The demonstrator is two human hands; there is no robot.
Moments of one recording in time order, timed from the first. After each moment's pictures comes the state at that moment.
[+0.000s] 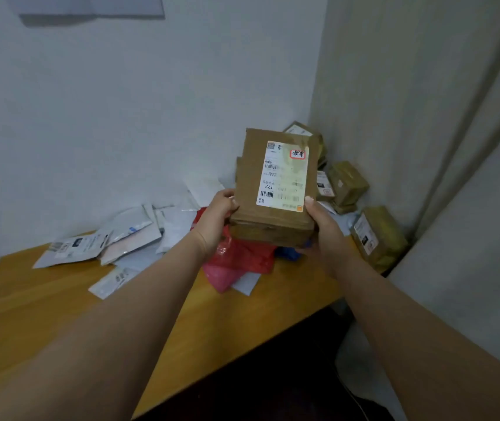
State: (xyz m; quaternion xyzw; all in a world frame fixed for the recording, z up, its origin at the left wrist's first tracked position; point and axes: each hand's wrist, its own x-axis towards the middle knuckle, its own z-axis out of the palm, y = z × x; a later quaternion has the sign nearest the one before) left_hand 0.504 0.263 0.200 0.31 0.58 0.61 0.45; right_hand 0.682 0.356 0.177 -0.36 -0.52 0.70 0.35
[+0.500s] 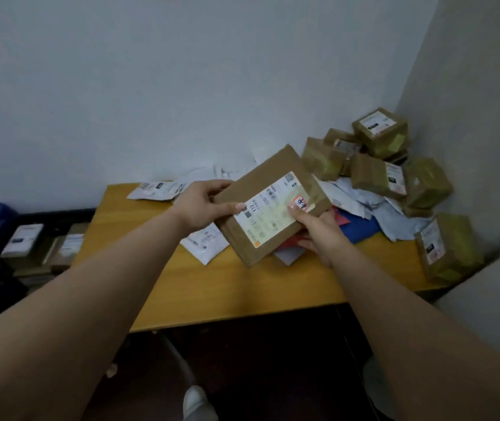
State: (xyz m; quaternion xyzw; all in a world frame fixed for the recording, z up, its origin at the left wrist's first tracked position) left_hand 0.483 0.131 0.197 0.35 0.74 0.50 0.28; right_hand 0.644 0.305 0.146 -0.37 -0.57 0.71 0.19
